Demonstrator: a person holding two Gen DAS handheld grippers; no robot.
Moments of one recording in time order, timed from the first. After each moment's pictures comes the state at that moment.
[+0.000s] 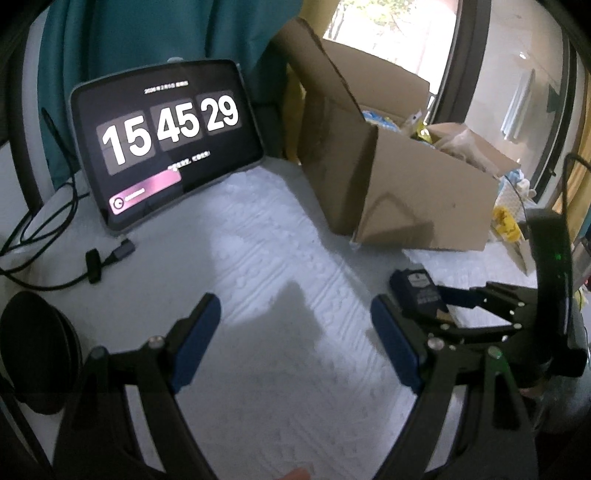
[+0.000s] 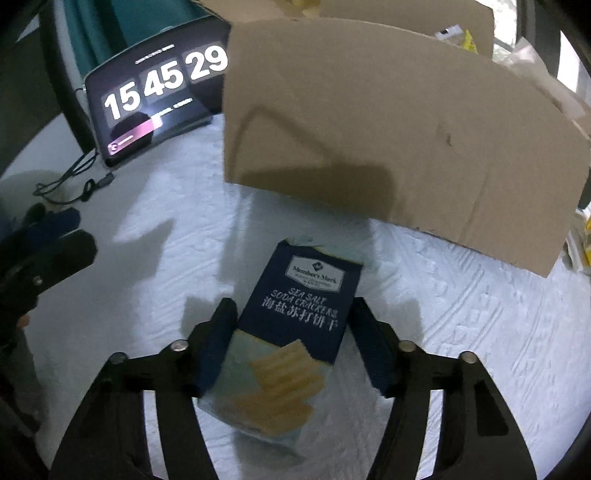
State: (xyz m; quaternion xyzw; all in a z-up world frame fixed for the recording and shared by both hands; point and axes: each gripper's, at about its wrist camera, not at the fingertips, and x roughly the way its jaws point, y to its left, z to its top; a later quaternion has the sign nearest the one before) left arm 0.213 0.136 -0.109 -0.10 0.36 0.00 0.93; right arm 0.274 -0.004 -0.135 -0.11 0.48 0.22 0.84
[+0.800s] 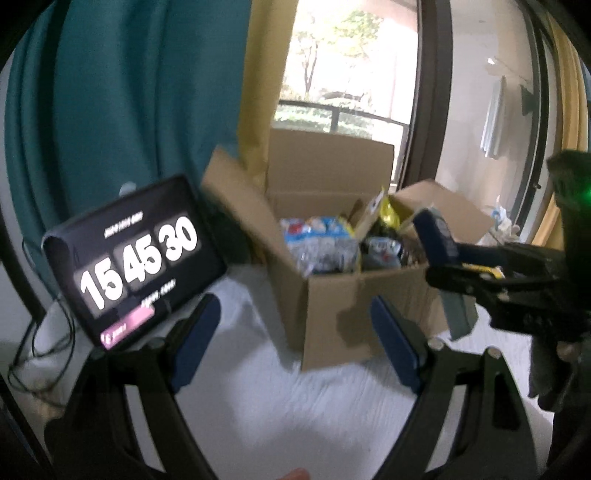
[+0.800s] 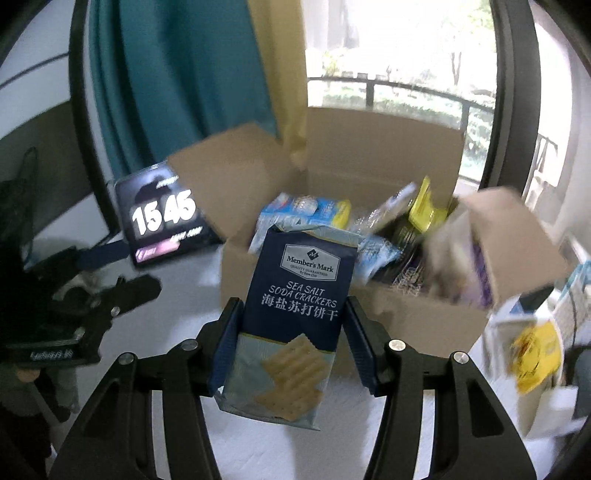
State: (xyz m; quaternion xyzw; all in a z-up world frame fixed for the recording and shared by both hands) left arm 0.262 0.096 -0.004 -0.04 0.26 -0.02 0.96; right arm 0.313 -0.047 0.016 -0.10 0.34 0.25 0.90
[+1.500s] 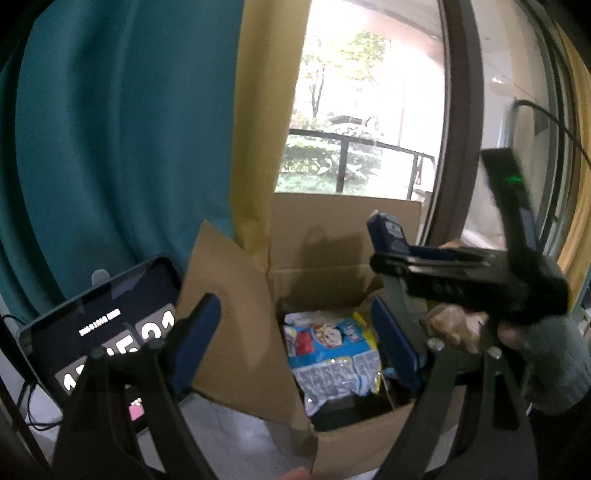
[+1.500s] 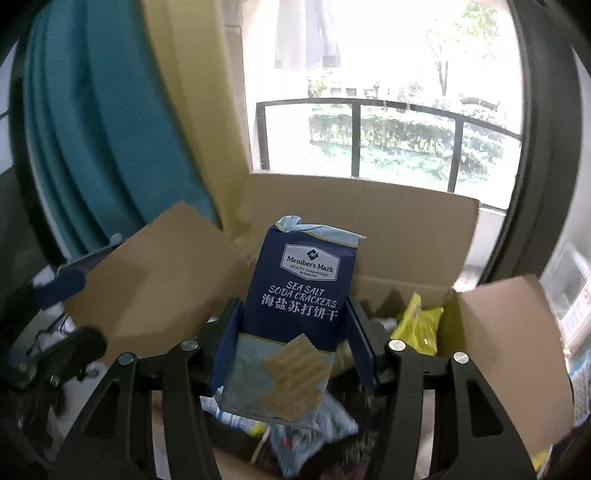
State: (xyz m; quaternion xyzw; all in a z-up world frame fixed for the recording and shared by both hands) left arm 0.367 0.103 0.038 -0.05 0.22 0.00 0.97; right arm 0.479 -0.031 0.039 -0.07 0.32 0.23 0.91
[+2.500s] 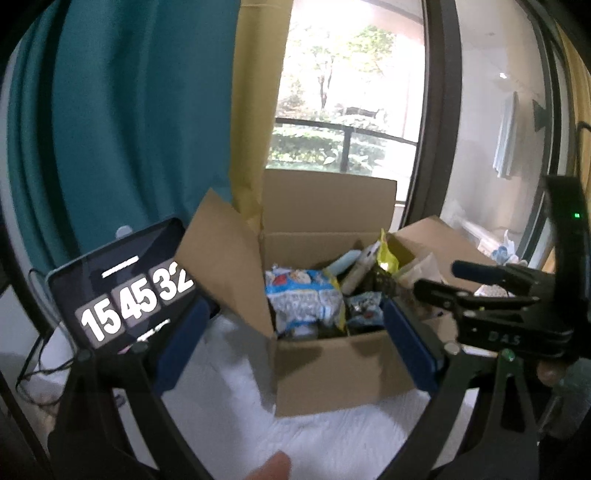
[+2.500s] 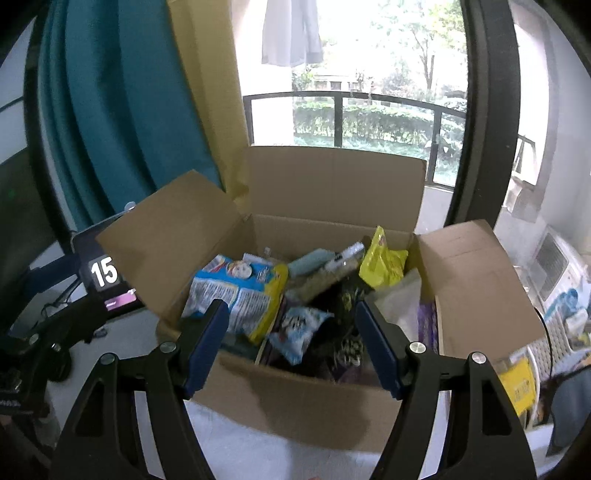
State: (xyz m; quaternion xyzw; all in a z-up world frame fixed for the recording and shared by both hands) left arm 0.282 0.065 0.034 -0.05 0.24 0.02 0.97; right arm 0.362 -0.076 0.046 -0.08 0.33 0.20 0.92
